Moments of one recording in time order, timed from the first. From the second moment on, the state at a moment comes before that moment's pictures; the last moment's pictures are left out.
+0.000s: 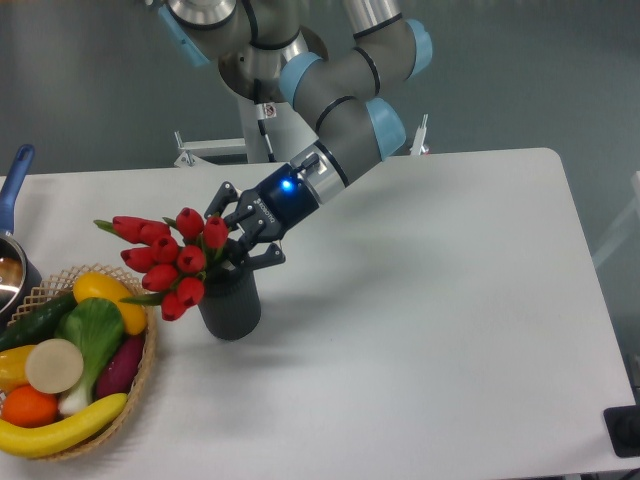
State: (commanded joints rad) arm 2.60 -1.76 -2.15 -0.79 0.25 1.48
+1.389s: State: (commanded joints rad) arm 3.01 -1.49 -1.95 -0.80 0.96 1.66
